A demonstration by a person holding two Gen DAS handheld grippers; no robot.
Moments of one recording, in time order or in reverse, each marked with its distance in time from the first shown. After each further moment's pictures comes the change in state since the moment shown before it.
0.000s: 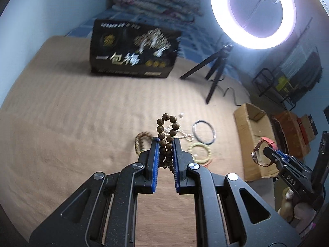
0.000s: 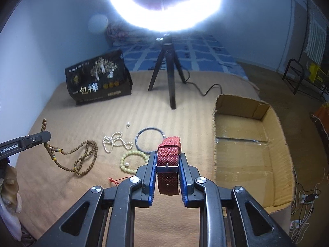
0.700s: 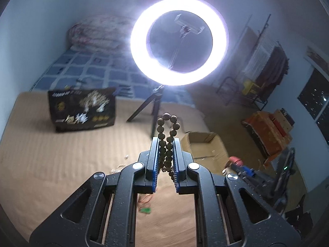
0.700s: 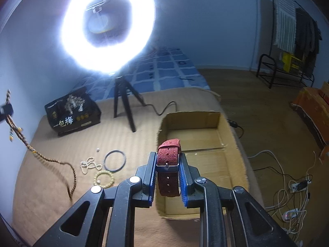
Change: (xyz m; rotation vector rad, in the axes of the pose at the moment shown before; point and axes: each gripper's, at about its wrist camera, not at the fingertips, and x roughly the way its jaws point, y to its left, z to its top) left arm -0.083 -0.112 0.064 0.175 -0.151 -0.198; right arm -0.052 -0.087 0.003 0.162 -0.108 -0.106
